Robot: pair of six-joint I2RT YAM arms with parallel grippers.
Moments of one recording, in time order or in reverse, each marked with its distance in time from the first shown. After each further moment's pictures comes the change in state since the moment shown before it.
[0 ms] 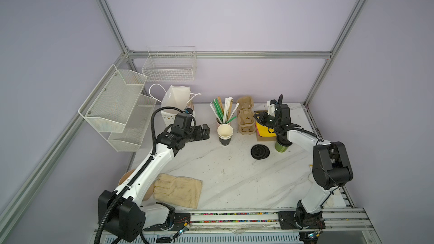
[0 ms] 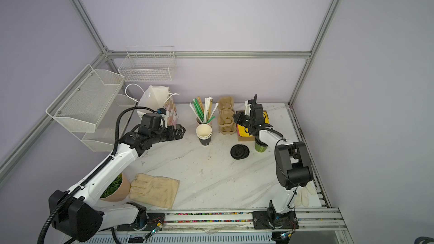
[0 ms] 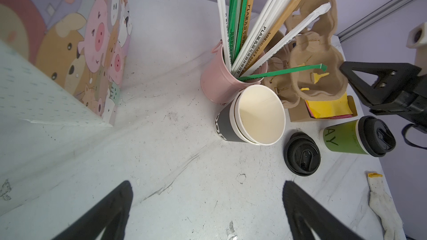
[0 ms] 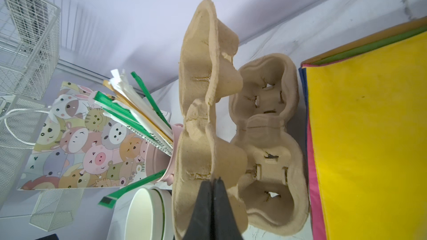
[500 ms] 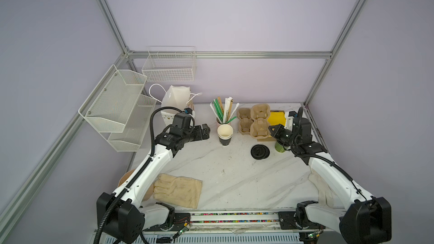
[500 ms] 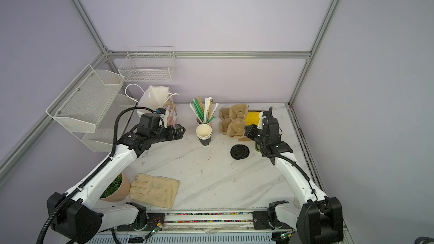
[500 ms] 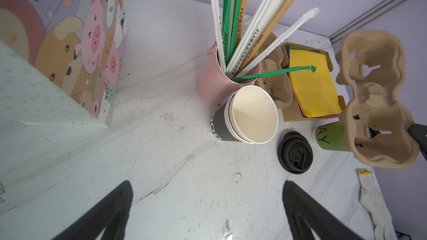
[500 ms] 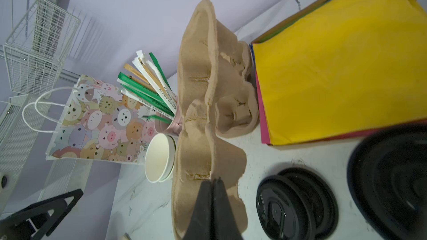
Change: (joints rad) left arm 0.004 -0.019 0.000 0.002 0.027 -0.003; right arm -0.005 -0.593 -0.315 -0.332 0.128 0.027
